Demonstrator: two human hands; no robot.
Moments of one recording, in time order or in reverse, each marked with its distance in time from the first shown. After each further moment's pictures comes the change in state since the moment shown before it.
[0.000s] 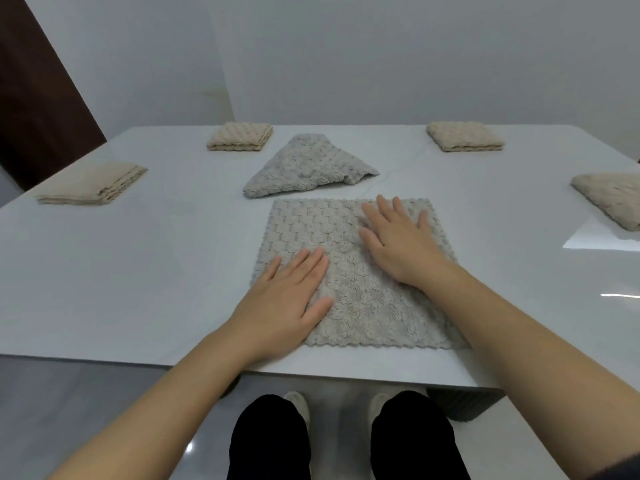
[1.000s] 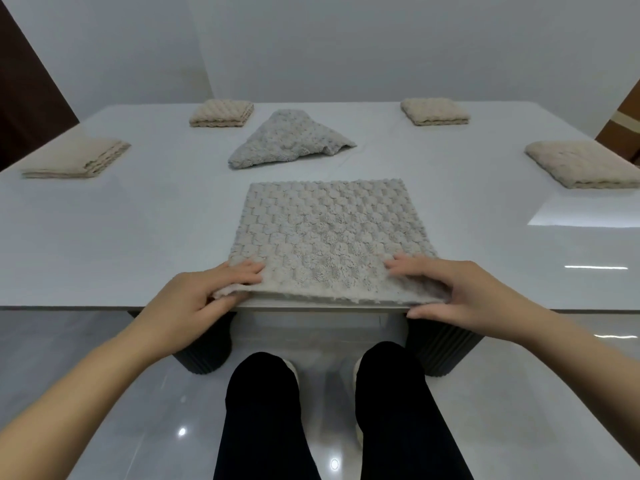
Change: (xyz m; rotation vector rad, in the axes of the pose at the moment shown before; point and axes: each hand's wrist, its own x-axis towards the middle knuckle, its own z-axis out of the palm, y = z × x) left_hand -0.103 -0.039 -0.007 -0.512 0.244 0.076; right_hand -0.169 0.056 -0.015 0.476 -0.076 -0.382
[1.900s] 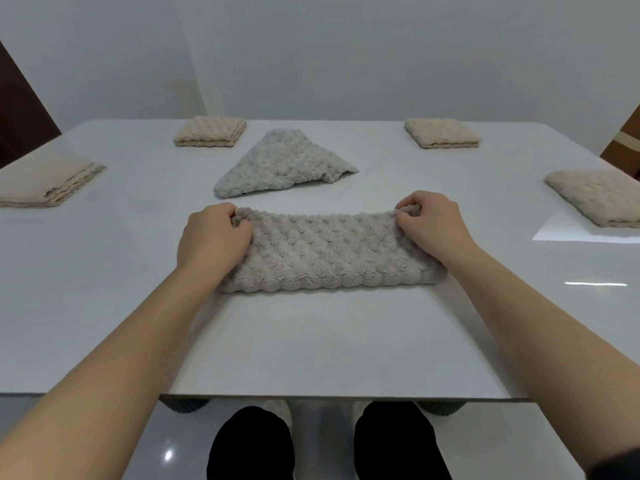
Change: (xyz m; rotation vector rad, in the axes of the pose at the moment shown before) left_hand 0.171 -0.018 -0.001 0.152 0.393 -0.559; right_hand 0.166 0.057 -0.036 0.018 0.530 0.578
